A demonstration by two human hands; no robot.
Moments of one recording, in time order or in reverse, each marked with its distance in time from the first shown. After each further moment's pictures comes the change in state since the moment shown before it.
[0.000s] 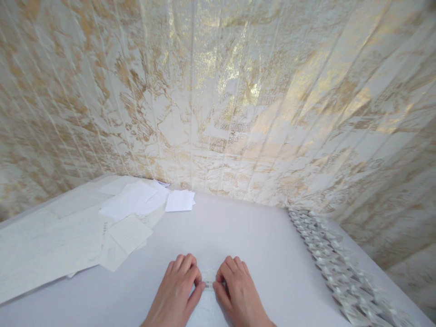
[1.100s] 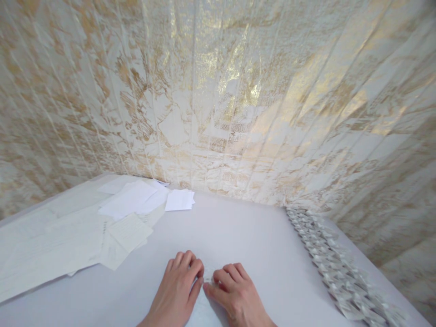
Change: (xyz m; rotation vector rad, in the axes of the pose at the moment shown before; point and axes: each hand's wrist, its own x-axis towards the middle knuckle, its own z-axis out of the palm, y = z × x) left_hand 0.003 0.005 -0.003 0.051 0.026 0.002; right_hand -0.004 -0.003 -0.014 -0.185 -0.011 -0.458
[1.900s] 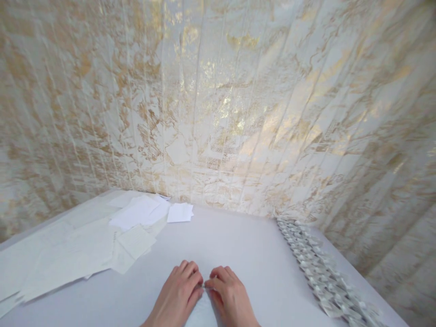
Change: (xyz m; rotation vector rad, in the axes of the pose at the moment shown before) left_hand -0.007 0.006 -0.009 0.042 0.031 0.110; right_hand 0.005 -0.014 0.009 0.086 0.121 0.311
